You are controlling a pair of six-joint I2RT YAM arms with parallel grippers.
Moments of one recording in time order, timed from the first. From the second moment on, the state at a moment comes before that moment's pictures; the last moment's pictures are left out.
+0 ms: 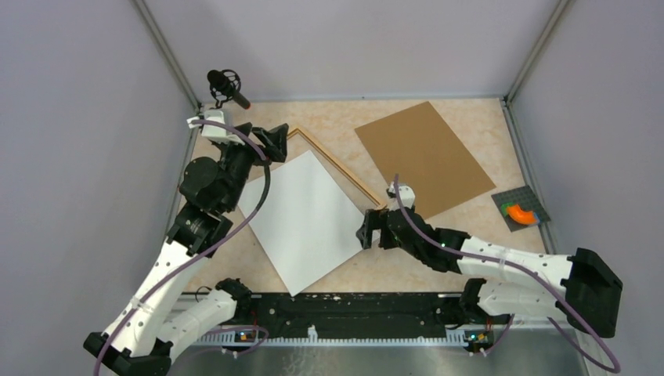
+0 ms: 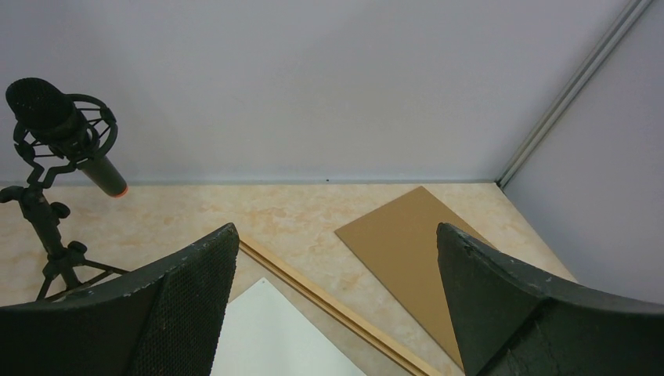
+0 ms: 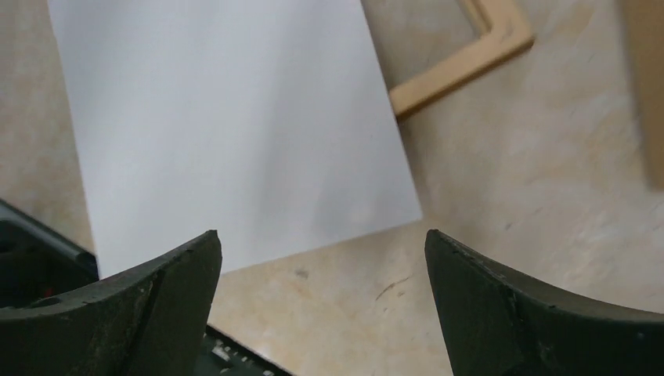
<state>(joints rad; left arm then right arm) -0.50 0.82 1.02 0.00 -0.22 -0.24 1.05 1.05 0.60 -0.14 0.39 0.61</state>
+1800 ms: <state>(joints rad) -0.49 0.84 0.98 0.00 -0.19 -0.24 0.61 1.54 0.39 0.86 0.00 1.15</state>
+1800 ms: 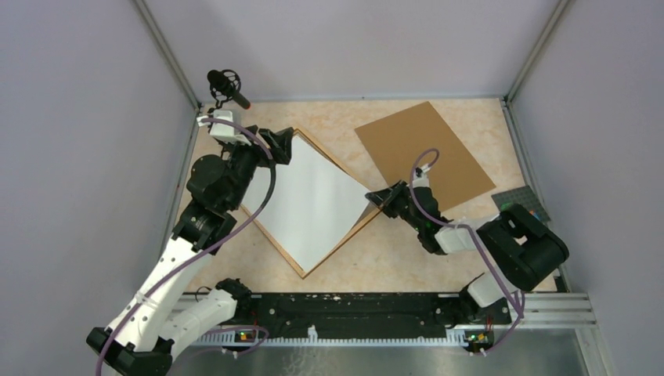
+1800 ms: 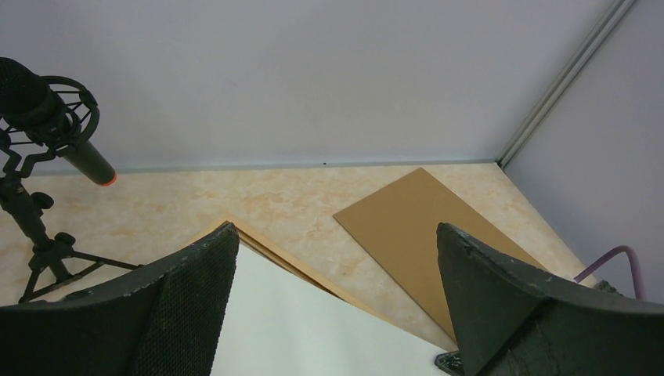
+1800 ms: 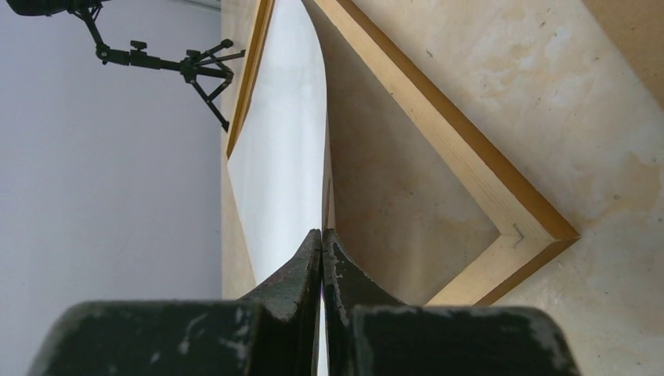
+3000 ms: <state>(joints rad) -0.47 0.86 0.98 0.01 -0.17 -0.24 0.69 1.70 0.51 0.90 0.13 1.06</state>
